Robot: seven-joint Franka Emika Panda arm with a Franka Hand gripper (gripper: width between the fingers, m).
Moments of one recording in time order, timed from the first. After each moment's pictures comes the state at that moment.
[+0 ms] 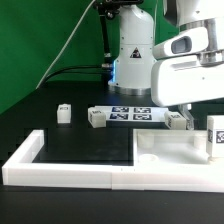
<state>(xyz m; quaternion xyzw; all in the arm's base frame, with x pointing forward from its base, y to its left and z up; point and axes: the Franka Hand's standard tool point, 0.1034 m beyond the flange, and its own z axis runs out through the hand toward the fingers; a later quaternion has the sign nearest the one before) 0.592 0.115 0.078 -0.99 -0.11 -0.10 0.06</state>
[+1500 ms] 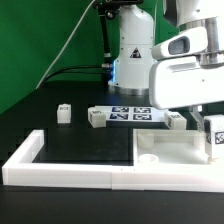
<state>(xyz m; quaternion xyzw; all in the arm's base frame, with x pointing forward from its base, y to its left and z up) 0.618 0.111 0.080 -0.99 -0.07 -0.10 0.06</state>
